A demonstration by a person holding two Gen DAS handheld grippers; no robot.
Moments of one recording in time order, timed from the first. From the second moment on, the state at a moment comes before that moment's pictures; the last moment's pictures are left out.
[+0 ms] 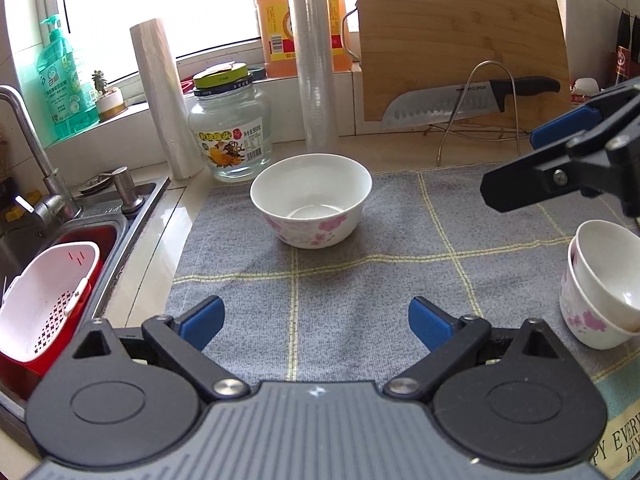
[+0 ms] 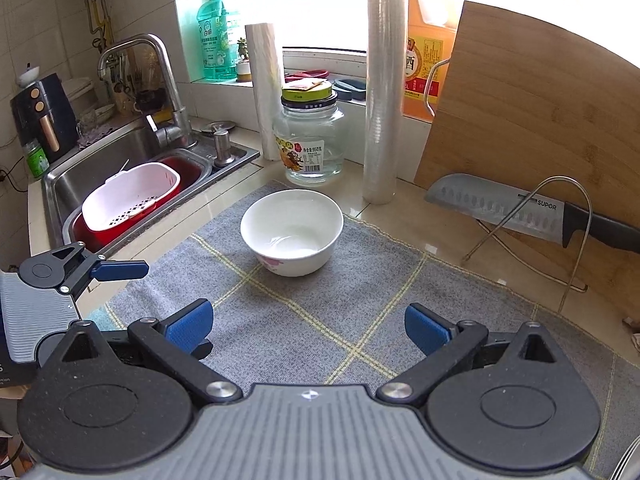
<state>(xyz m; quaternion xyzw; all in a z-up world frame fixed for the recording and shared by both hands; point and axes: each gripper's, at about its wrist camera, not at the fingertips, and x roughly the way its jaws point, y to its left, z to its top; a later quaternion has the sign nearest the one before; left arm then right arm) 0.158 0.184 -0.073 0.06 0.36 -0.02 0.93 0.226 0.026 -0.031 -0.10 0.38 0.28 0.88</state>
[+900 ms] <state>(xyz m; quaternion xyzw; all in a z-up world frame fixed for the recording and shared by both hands) 0.244 0.219 -0.107 0.12 0.32 -0.14 0.93 0.287 0.092 -0.054 -0.11 0.42 0.21 0.88</state>
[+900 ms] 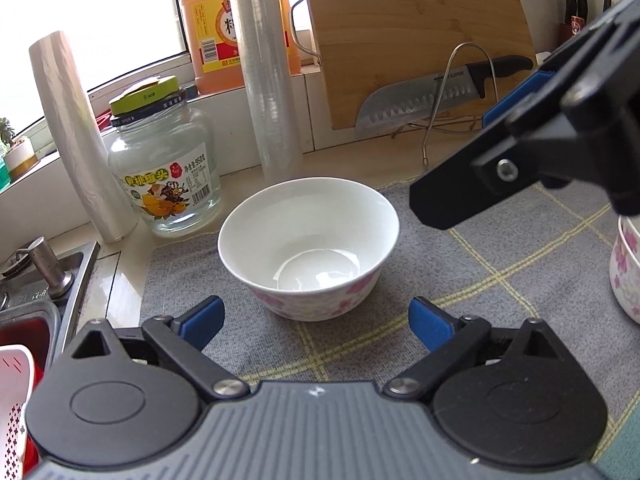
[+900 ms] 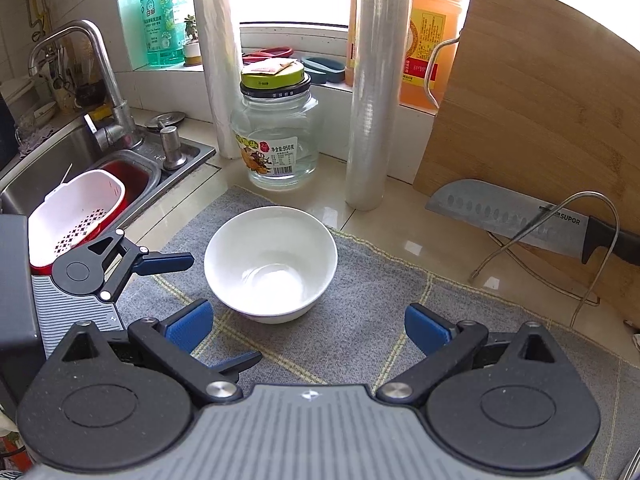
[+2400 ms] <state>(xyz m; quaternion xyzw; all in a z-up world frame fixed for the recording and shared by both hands) 0.272 0.229 -0.115 0.10 0.29 -0.18 0.93 0.385 0.138 -0.107 -0.11 0.49 0.27 0.82</state>
